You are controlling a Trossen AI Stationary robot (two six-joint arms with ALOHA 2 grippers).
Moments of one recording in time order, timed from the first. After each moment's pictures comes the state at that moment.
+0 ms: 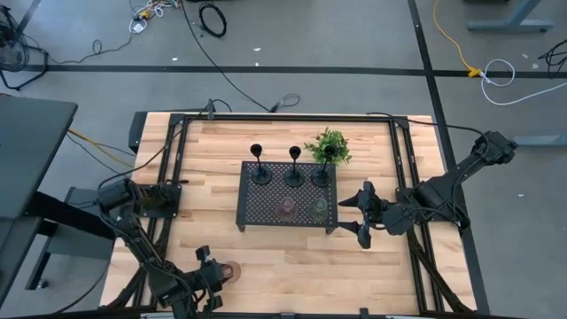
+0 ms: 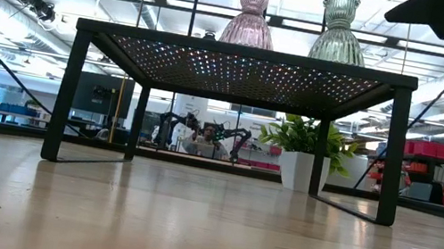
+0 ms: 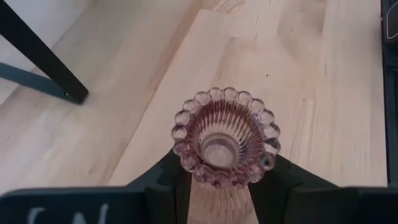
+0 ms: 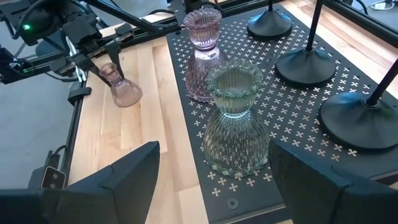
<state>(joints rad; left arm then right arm) -1.08 1.85 1.11 -0.63 -0.82 -1.34 0.60 1.06 0.84 -0.42 0.59 0.62</state>
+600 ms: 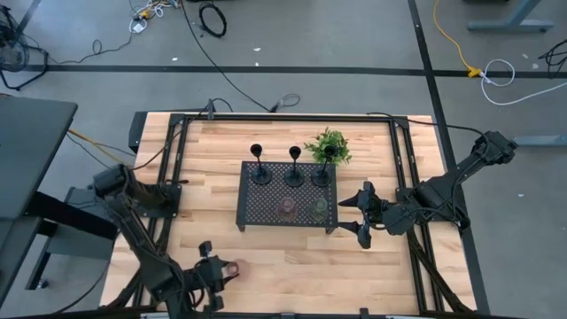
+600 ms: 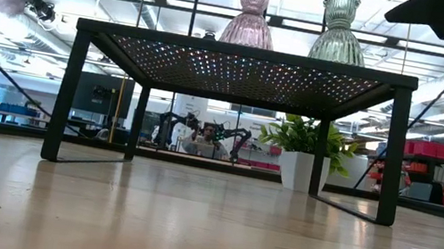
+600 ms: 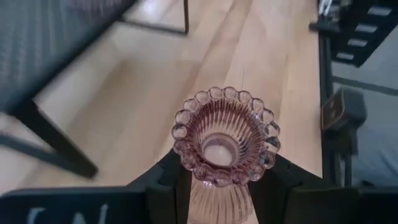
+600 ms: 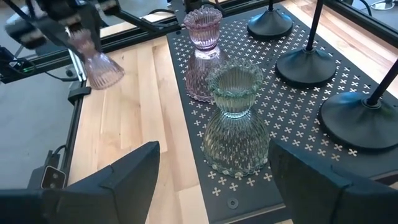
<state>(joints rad) -1.04 1.72 1.19 -0.63 -0.96 -1.18 0.60 1.06 0.84 -0.42 0.59 0.62</state>
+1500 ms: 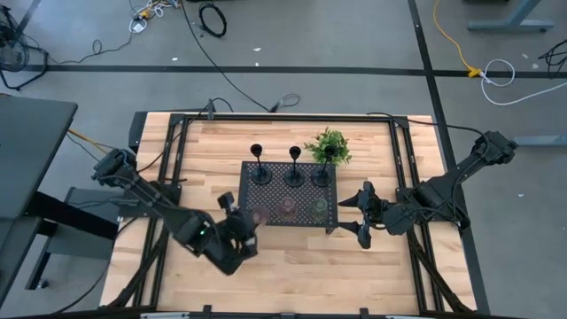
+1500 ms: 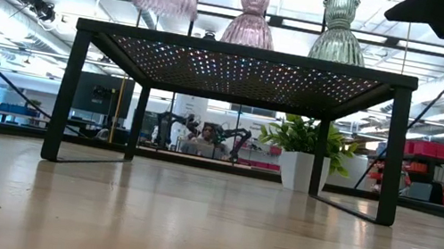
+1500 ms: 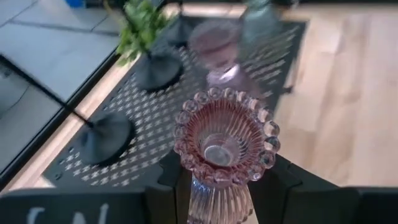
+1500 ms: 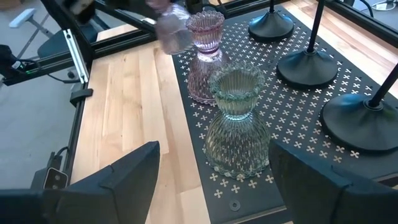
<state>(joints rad) -0.63 1.59 1.34 -0.81 -0.94 -0.75 0.60 1.06 0.84 -0.41 0.59 0.62</state>
